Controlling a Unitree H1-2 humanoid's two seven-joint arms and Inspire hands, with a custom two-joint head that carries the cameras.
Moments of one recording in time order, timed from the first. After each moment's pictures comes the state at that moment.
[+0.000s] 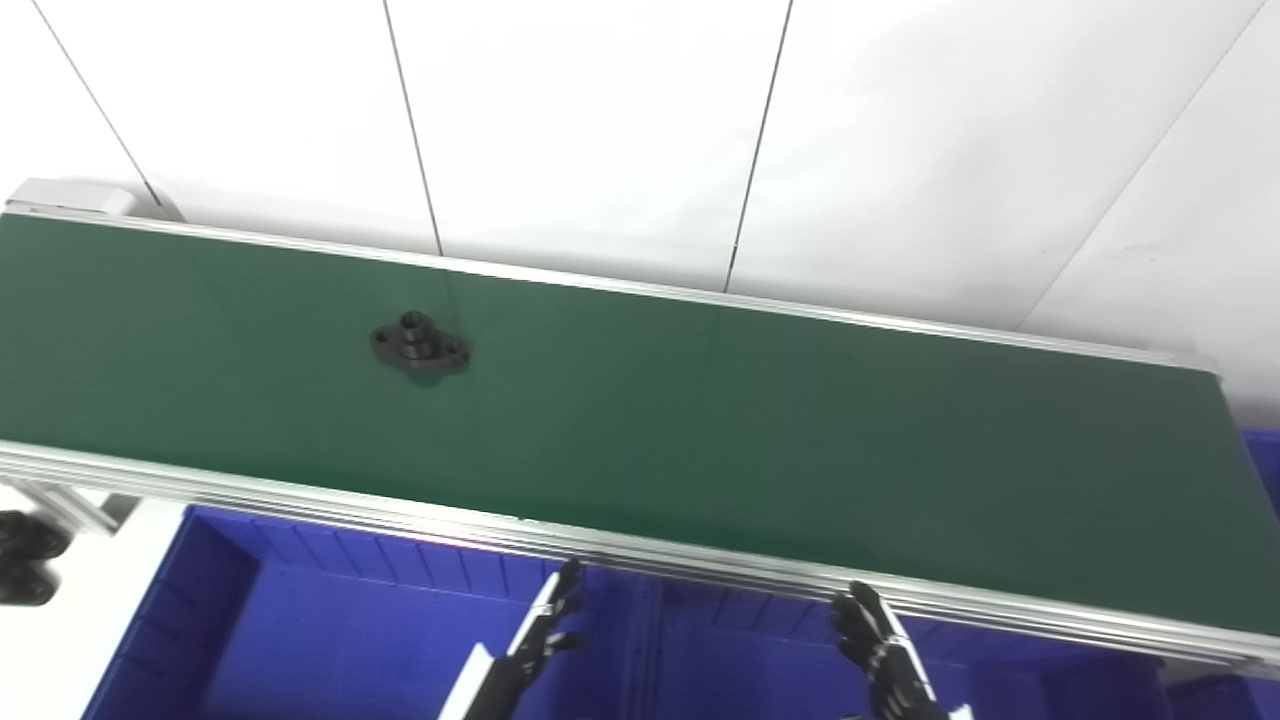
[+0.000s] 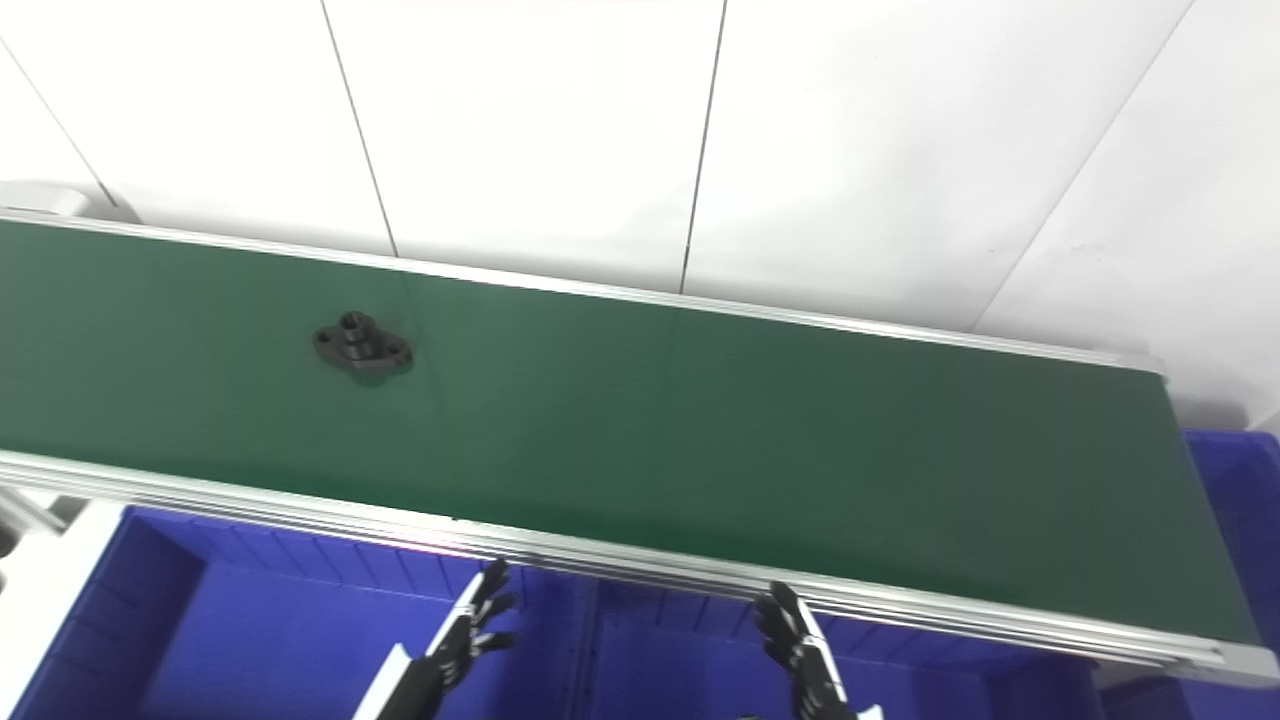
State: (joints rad) left arm 0.39 0.18 -0.55 0.13 0.17 -0.45 0.17; right arm 0.61 -0.05 0.21 -0.11 -0.12 -0.42 -0.11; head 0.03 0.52
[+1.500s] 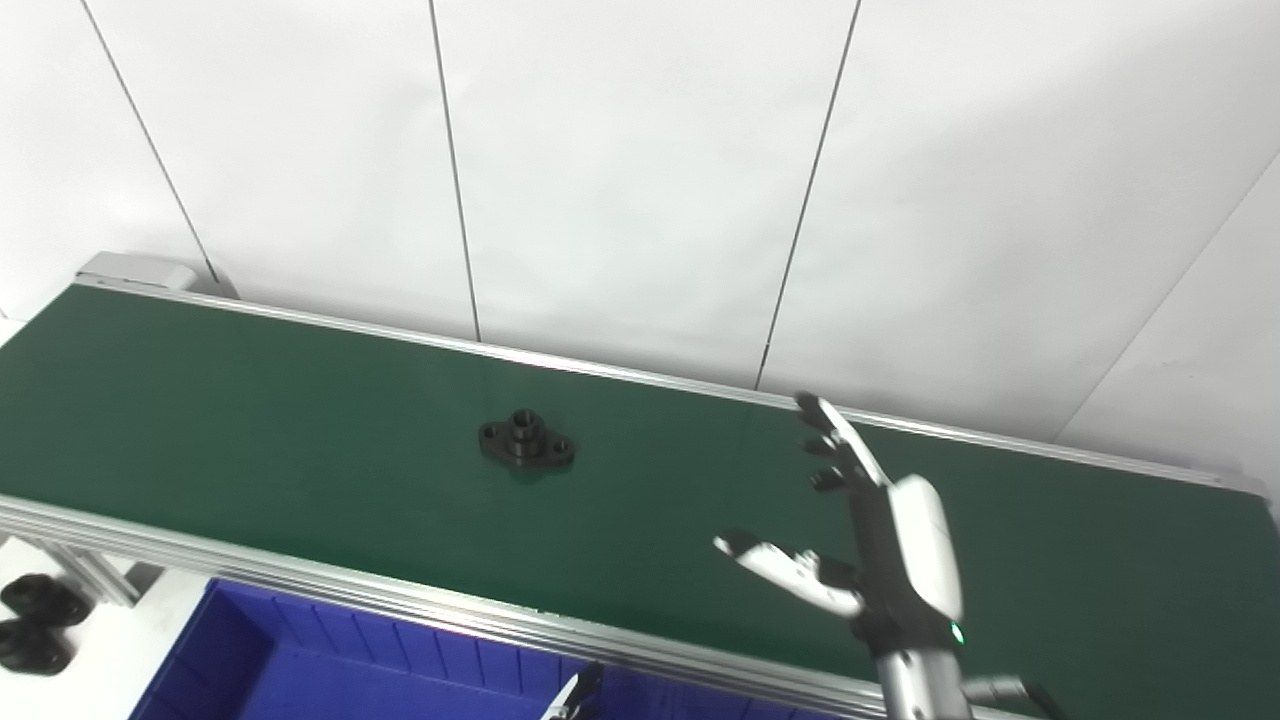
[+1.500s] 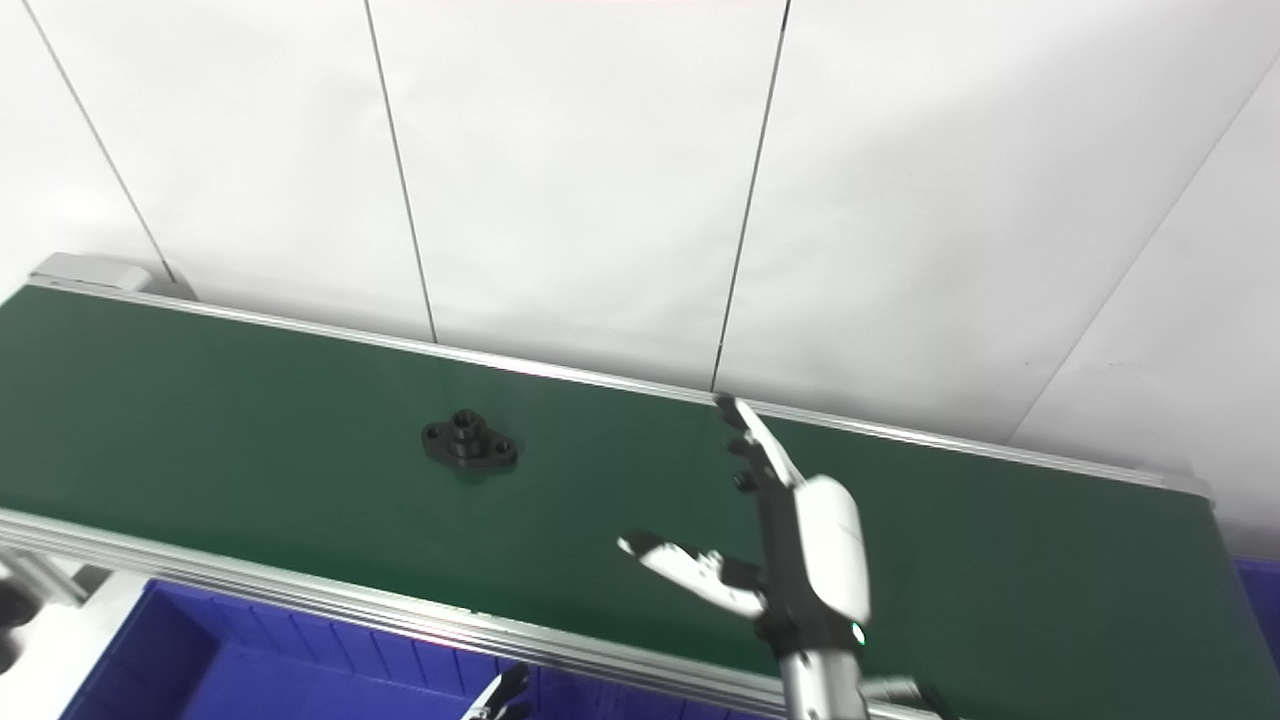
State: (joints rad) left arm 0.39 0.21 -0.48 0.12 0.13 -0.45 0.02; right arm -0.04 0.03 0.24 -0.27 -0.79 0.08 0.02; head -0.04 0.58
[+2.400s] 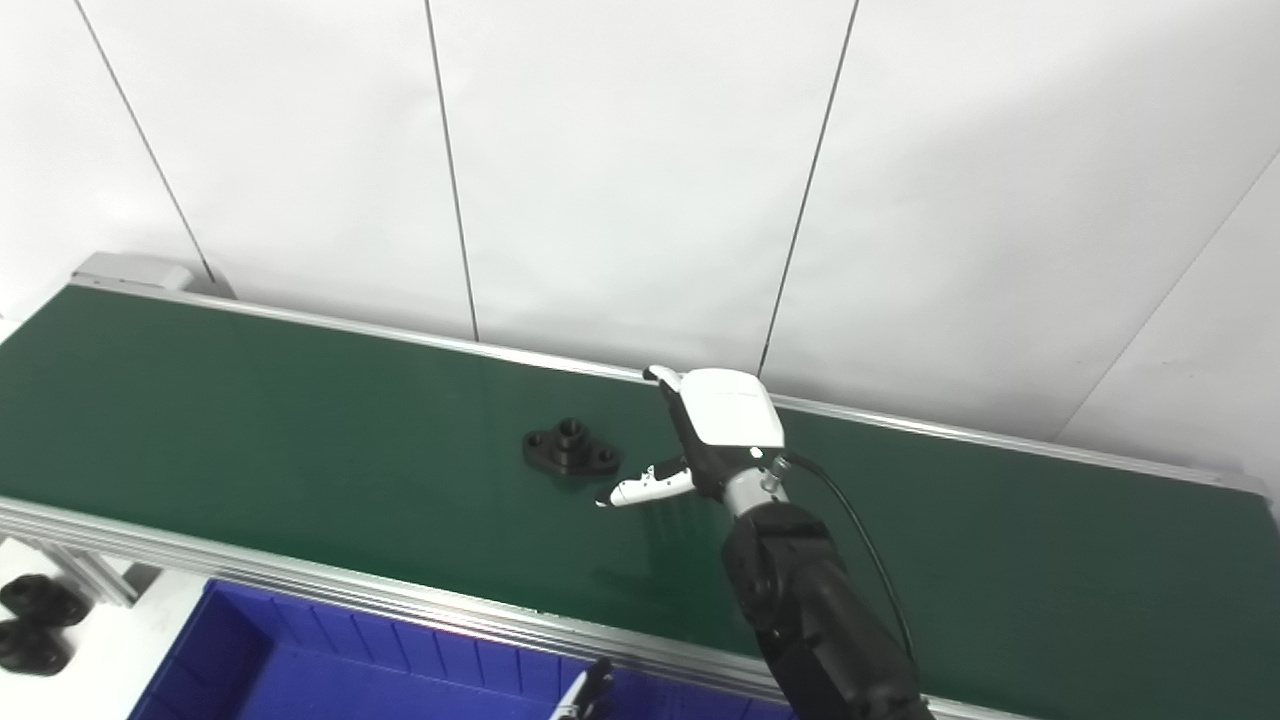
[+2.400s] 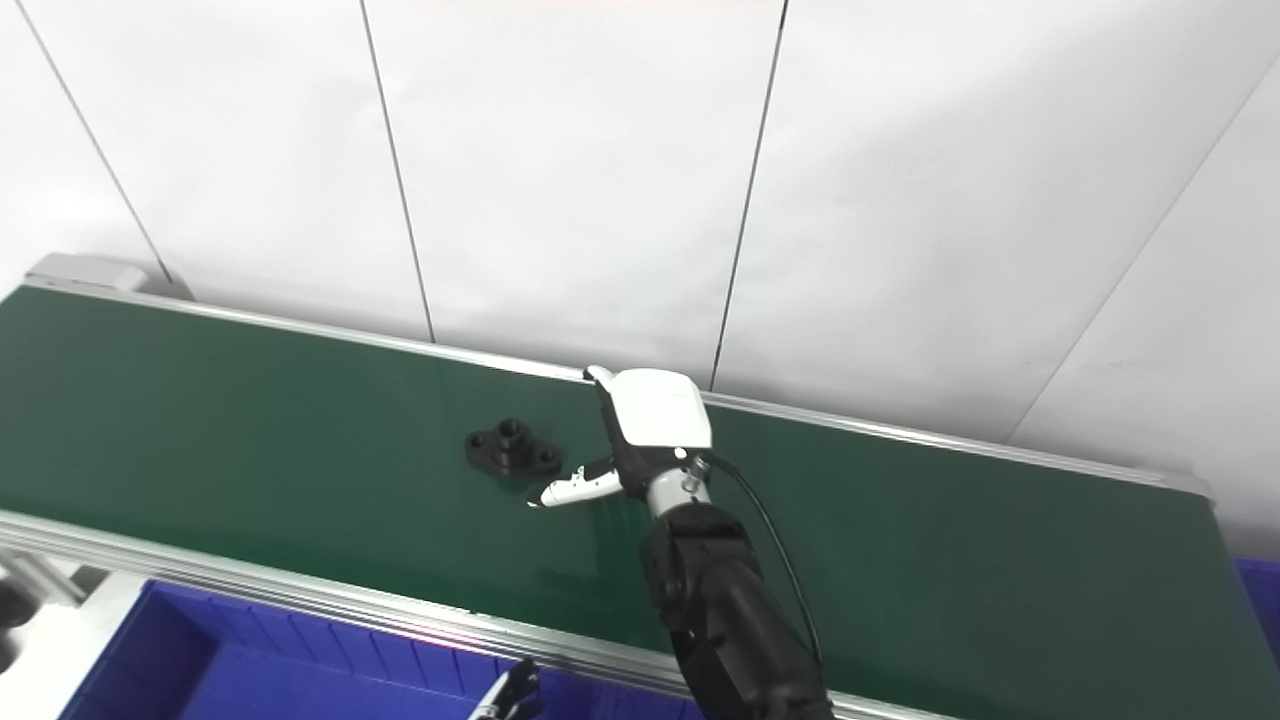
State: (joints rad) left arm 0.44 0.13 -0.48 0.09 0.15 -0.45 0.03; right arm -0.55 0.01 0.51 0.42 -1.11 0.29 0.08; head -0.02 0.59
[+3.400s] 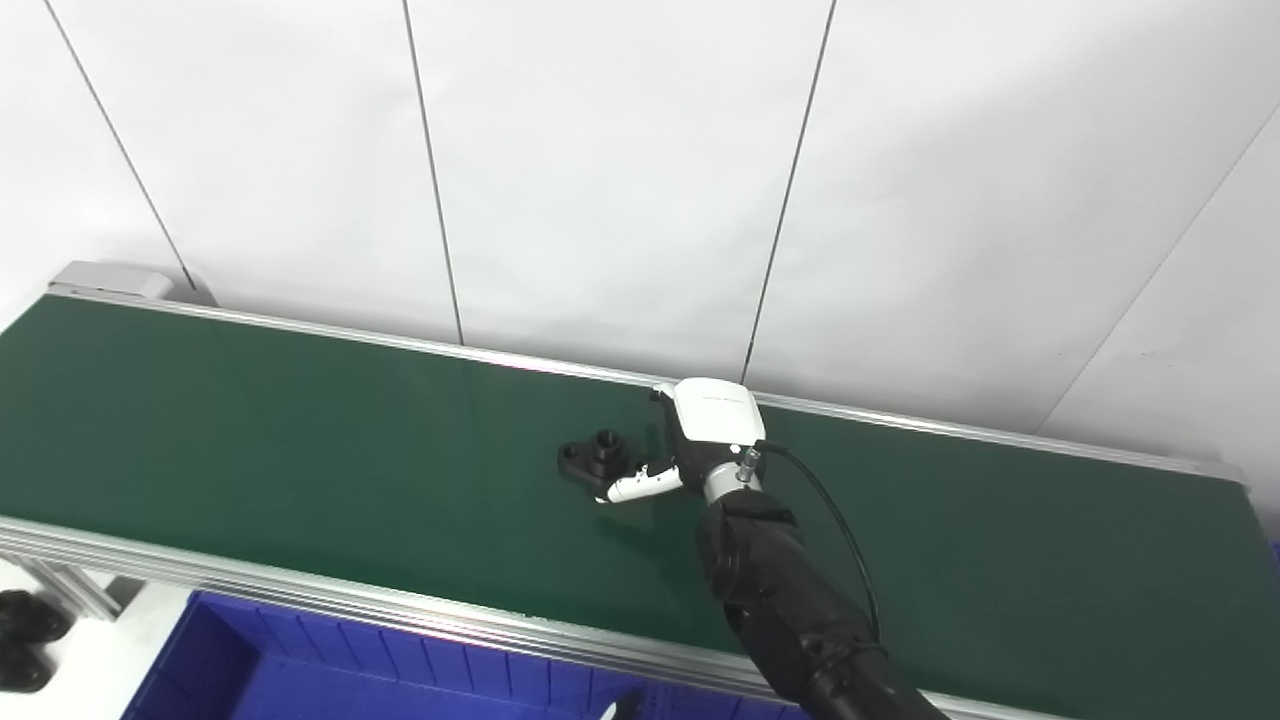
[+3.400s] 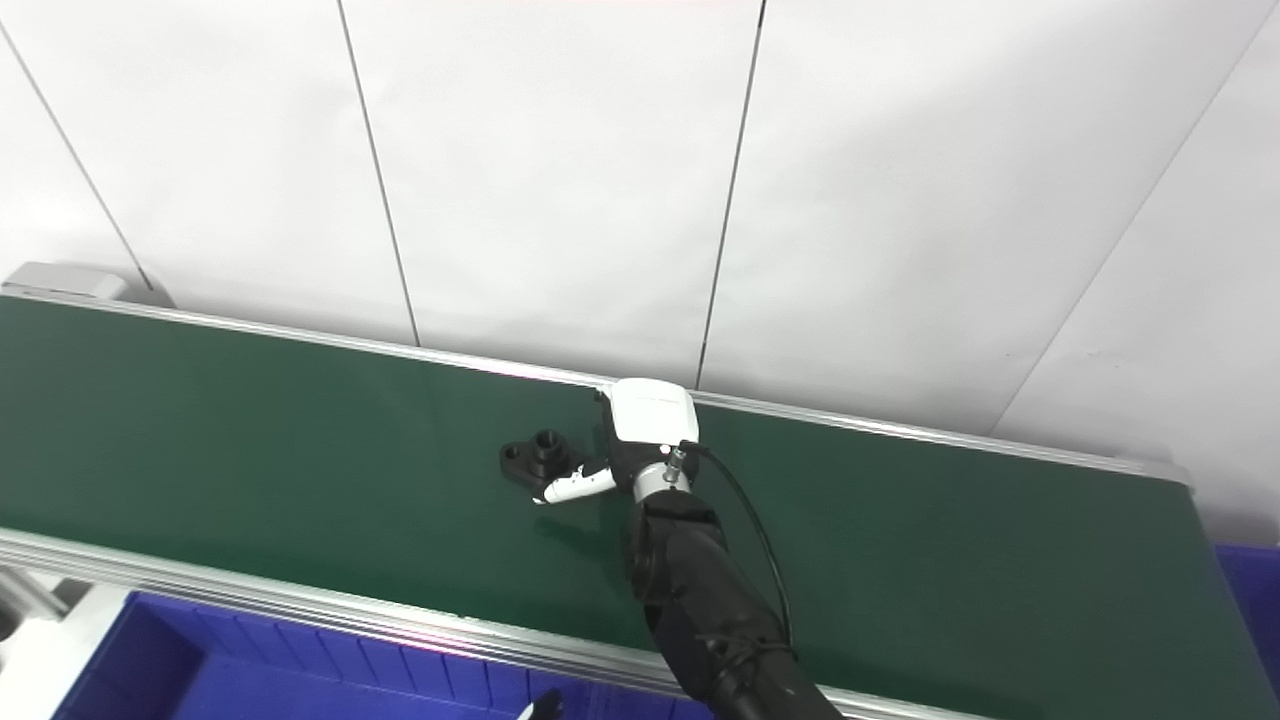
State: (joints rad) left arm 0.51 0.12 -0.52 0.01 0.27 -0.45 0.06; right arm -0.65 0.07 0.54 0.73 -0.95 0.34 -0.07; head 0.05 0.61
